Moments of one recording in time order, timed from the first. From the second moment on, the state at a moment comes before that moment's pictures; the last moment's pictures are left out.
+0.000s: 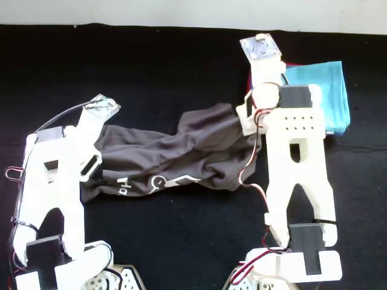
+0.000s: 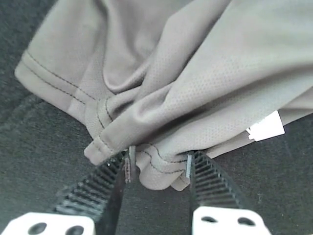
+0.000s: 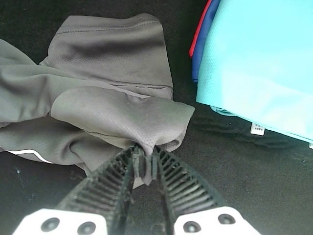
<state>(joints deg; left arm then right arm) -21.1 -14.8 39.6 59.3 -47.3 -9.1 -6.6 -4.2 84.4 14.4</state>
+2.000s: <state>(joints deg) -20.0 -9.3 34.9 65.6 -47.3 -9.1 -6.6 -4.2 84.4 14.4</state>
